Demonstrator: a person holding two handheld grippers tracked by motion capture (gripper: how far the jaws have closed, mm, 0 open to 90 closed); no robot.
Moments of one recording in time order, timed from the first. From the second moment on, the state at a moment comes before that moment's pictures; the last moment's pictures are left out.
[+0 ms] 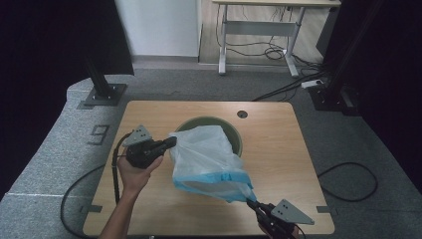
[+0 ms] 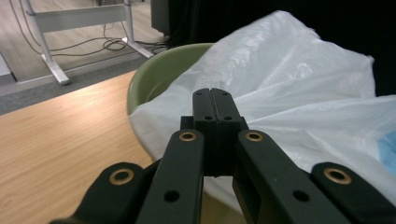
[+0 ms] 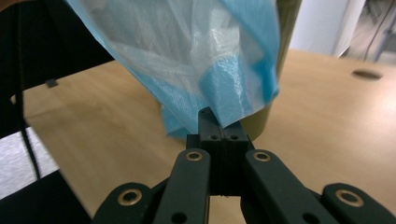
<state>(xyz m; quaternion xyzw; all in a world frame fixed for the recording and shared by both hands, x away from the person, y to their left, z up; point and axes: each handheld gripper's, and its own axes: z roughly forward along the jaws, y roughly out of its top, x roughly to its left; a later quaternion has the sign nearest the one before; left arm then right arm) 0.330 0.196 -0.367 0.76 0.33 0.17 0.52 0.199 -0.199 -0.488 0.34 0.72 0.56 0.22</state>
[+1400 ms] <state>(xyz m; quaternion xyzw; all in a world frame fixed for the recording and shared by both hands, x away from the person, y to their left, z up) 0.330 0.200 -0.381 0.76 0.33 0.14 0.54 0.220 -0.191 -0.435 0.31 0.72 0.57 0.24</state>
